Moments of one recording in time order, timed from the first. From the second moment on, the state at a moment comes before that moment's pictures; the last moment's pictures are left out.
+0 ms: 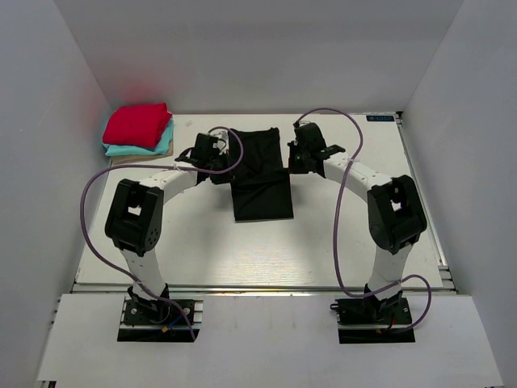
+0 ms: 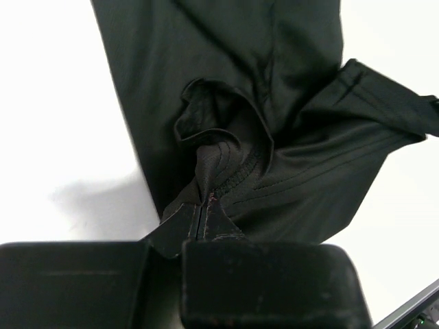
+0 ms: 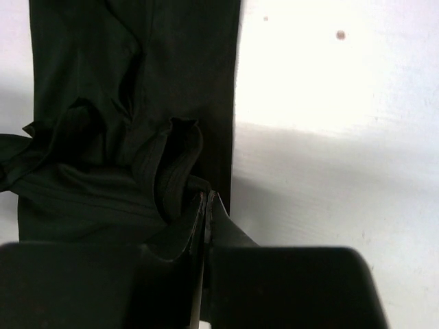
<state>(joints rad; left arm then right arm) -0.34 1.84 1.23 -0.20 0.25 -0.46 0.49 1.87 1.39 -0.33 0.03 0.34</state>
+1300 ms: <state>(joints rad) -0.24 1.51 0.92 -0.11 0.34 -0.47 0.52 1.88 1.39 -0.21 -0.48 0.19</state>
